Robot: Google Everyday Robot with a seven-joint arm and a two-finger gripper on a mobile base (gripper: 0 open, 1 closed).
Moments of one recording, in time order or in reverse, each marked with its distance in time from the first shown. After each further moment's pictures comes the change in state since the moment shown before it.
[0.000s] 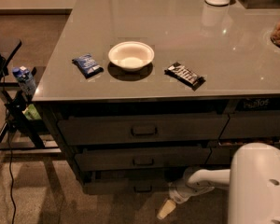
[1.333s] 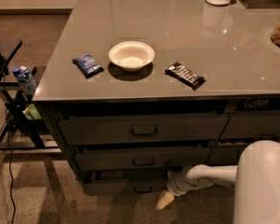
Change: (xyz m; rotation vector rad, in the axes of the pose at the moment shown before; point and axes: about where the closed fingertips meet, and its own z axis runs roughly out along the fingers) arm -0.032 -0.016 -0.029 0.105 -0.056 -0.080
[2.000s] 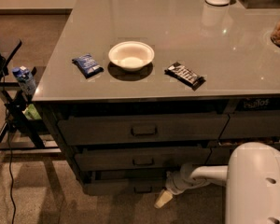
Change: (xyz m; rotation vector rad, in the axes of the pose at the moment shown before) arm 0.008 -0.016 0.026 -0.003 0.007 0.007
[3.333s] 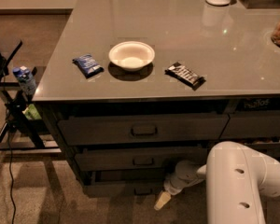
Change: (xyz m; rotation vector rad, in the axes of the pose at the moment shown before) arm 0.030 -0.010 0.047 -0.078 0.097 0.041
